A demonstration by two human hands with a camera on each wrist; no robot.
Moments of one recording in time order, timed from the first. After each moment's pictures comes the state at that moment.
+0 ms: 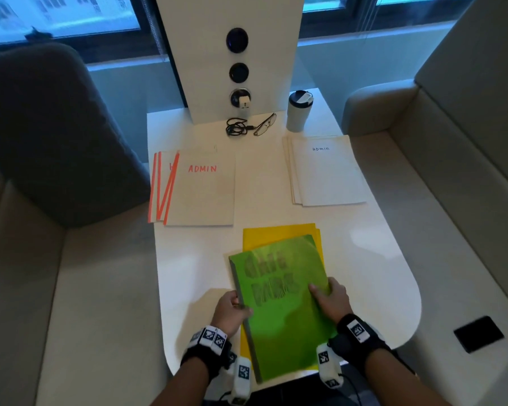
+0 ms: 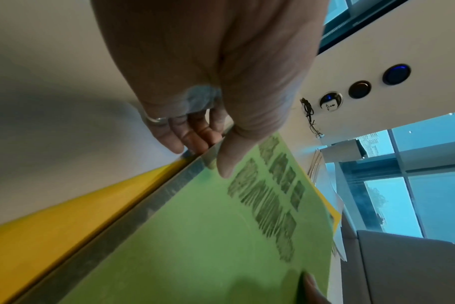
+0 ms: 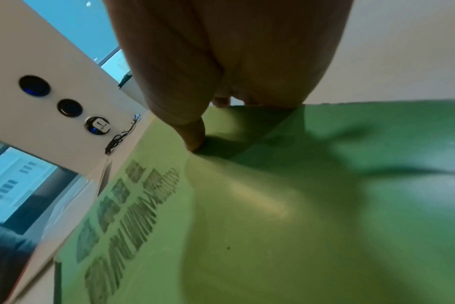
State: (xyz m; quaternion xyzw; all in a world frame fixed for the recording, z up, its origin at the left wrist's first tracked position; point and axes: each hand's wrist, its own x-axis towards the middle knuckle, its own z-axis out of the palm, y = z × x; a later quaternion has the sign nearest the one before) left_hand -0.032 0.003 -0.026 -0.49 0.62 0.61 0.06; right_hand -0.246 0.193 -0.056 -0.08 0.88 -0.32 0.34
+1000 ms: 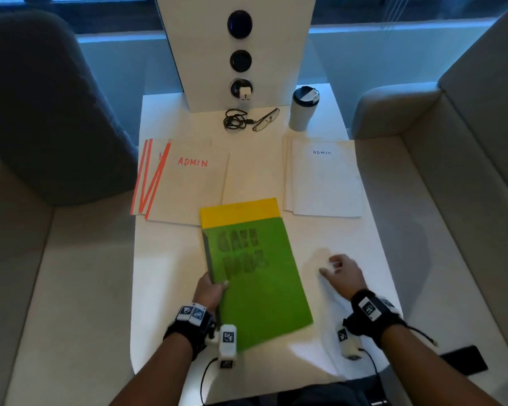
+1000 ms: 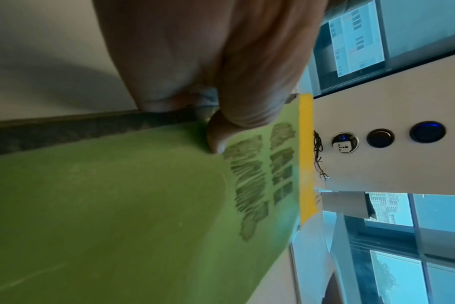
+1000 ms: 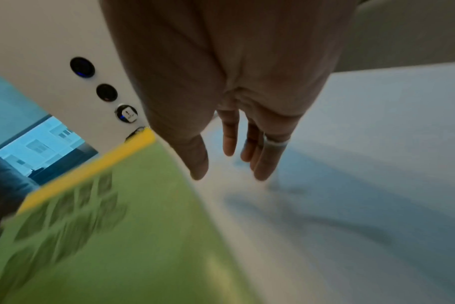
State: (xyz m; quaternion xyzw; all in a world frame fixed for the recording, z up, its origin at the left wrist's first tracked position) left_hand -0.097 -0.029 -0.039 -0.62 0.48 0.62 0.00; right_hand -0.390 0.180 -0.029 -0.19 0.91 -0.21 0.31
